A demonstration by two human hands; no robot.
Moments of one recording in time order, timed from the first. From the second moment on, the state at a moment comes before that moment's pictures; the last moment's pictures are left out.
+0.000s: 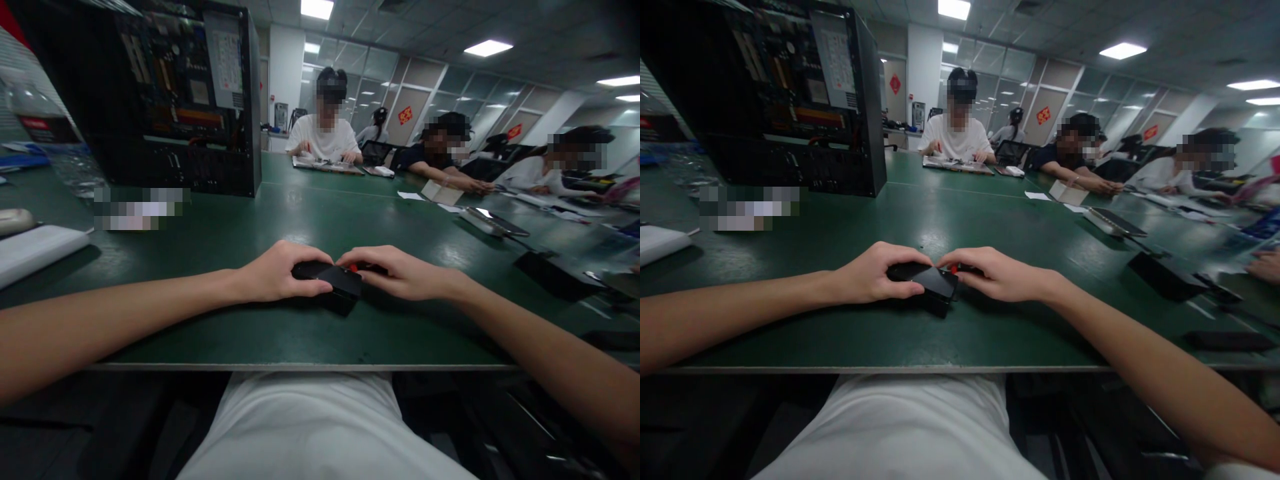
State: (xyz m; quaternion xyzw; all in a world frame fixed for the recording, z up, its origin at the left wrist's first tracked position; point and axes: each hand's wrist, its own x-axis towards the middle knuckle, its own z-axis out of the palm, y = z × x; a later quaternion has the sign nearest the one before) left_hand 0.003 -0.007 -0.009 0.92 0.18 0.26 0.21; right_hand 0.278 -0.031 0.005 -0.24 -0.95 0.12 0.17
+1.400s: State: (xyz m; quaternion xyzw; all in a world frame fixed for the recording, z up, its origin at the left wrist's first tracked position) left_hand -0.009 0.039 -0.013 0.90 0.35 0.22 0.15; right_hand 0.223 -0.071 -0.010 -0.31 -0.93 0.05 0.20
